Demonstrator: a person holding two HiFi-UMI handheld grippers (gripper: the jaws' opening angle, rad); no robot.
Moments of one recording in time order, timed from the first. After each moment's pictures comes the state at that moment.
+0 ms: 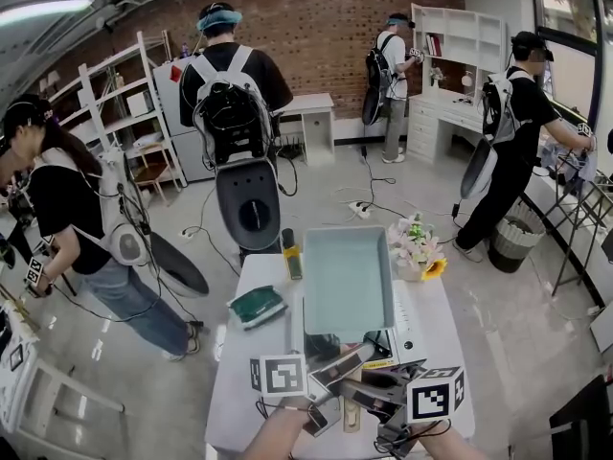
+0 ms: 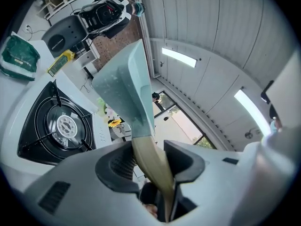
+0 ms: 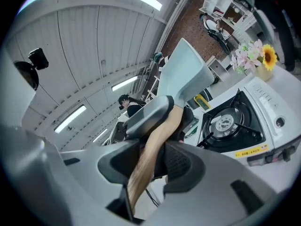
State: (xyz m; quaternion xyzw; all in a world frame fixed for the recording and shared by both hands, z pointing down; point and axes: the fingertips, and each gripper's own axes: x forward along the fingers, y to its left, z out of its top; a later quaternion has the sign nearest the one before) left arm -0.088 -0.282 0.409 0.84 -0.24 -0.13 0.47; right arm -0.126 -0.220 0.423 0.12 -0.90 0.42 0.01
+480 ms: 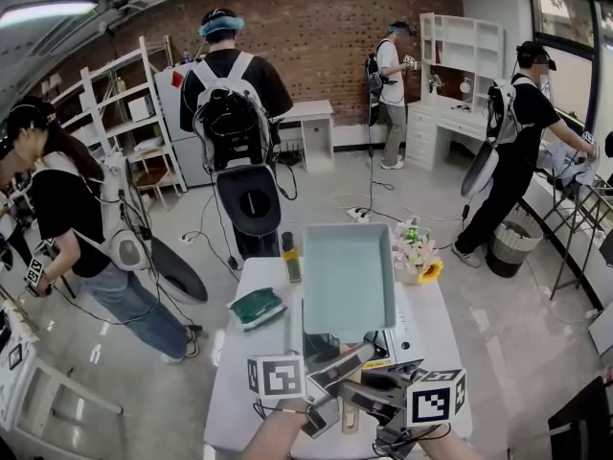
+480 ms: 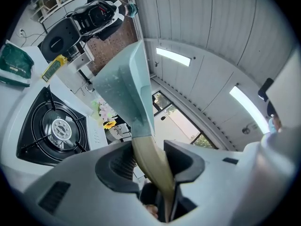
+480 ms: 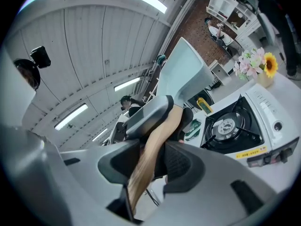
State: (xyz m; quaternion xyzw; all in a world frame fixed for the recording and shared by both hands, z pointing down) left arm -0.083 -0.267 0.388 0.85 -0.24 -0.14 0.45; right arm -0.122 -0.206 0.407 0.13 -0.91 0.40 0.00
